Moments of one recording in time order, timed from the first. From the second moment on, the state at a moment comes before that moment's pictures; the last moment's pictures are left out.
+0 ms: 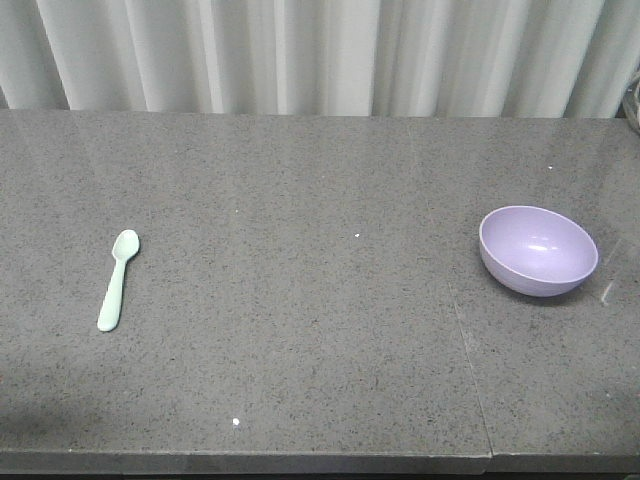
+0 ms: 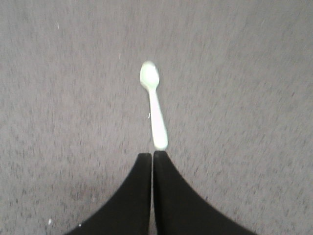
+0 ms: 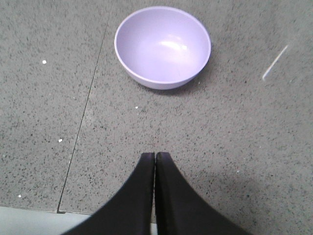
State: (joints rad) left arm -0.06 0.90 -1.01 -0.05 0.95 -0.16; right arm 0.08 0.83 -0.95 -0.03 1.01 0.00
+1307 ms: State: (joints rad) left arm -0.06 0.99 -1.06 -0.07 1.05 -0.16; right arm 0.08 0.84 -0.95 -0.02 1.02 0.00
